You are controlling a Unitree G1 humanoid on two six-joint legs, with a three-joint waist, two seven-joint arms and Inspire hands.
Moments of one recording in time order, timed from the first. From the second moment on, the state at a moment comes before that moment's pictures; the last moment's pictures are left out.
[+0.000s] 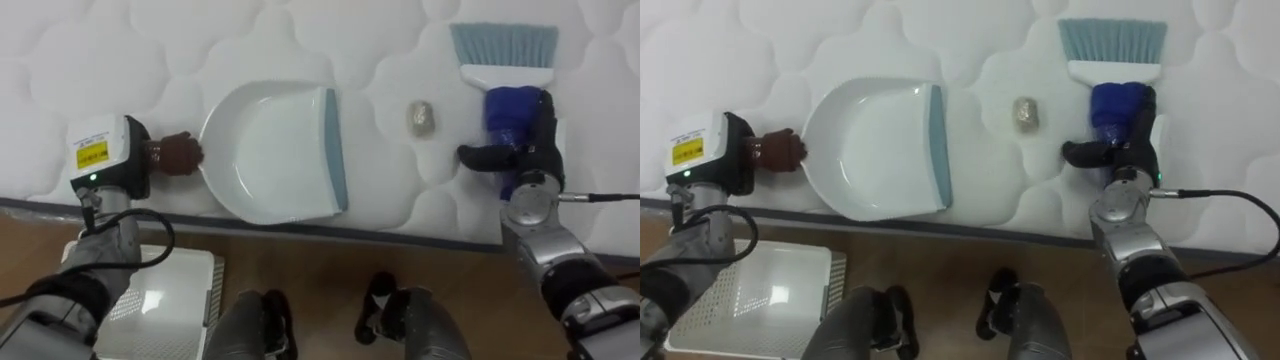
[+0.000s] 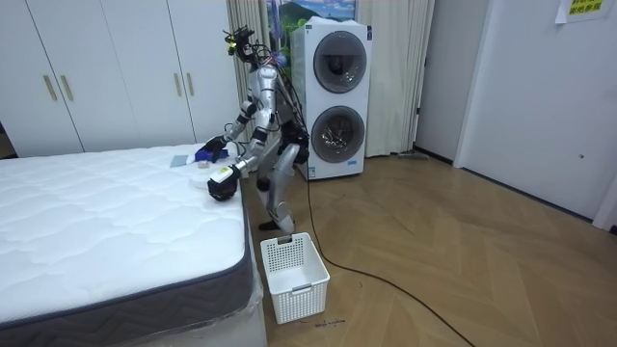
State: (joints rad) left arm -0.58 0.46 -0.44 1.16 0.56 -0.03 0.71; right arm -0.57 -0.40 0.33 1.05 0.27 -0.15 -0.56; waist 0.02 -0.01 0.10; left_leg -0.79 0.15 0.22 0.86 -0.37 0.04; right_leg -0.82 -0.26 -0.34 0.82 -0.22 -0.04
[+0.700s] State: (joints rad) left arm -0.58 0.45 -0.45 1.13 0.52 -0.02 0.74; right arm -0.61 -0.42 0.33 1.09 0.28 -0.16 -0.57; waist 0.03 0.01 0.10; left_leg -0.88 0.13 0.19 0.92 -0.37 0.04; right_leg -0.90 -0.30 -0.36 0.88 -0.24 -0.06
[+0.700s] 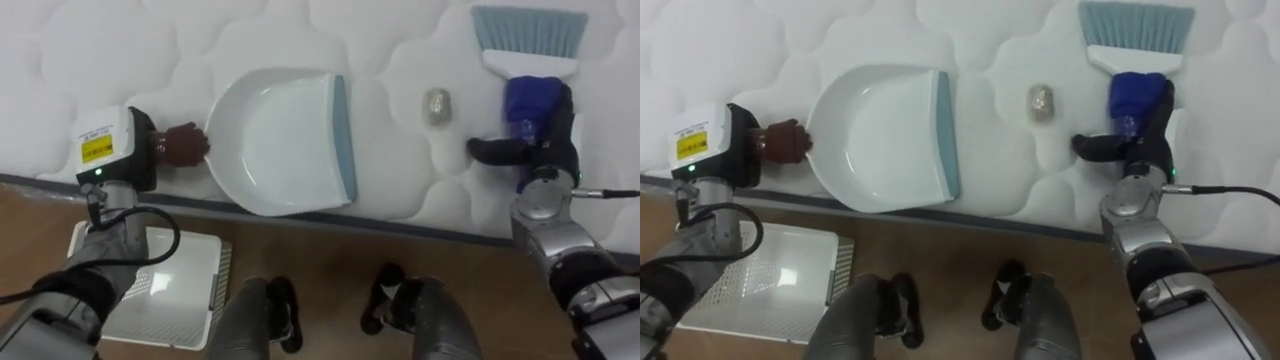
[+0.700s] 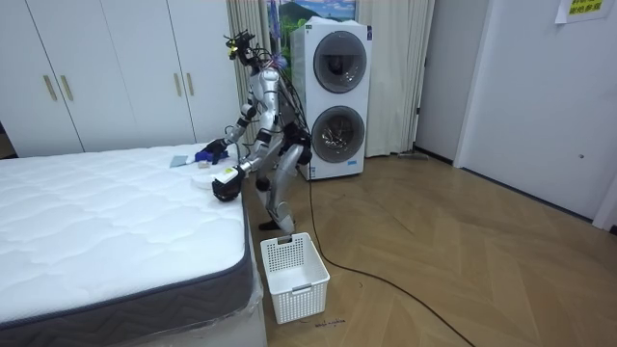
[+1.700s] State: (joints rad) left arm -0.62 0.41 -0.47 1.11 0.52 0.06 0.75; right arm -0.69 -0.52 0.35 1.20 0.31 -0.11 -0.61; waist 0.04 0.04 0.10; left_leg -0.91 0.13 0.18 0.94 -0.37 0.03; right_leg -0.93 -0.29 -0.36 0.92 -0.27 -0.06
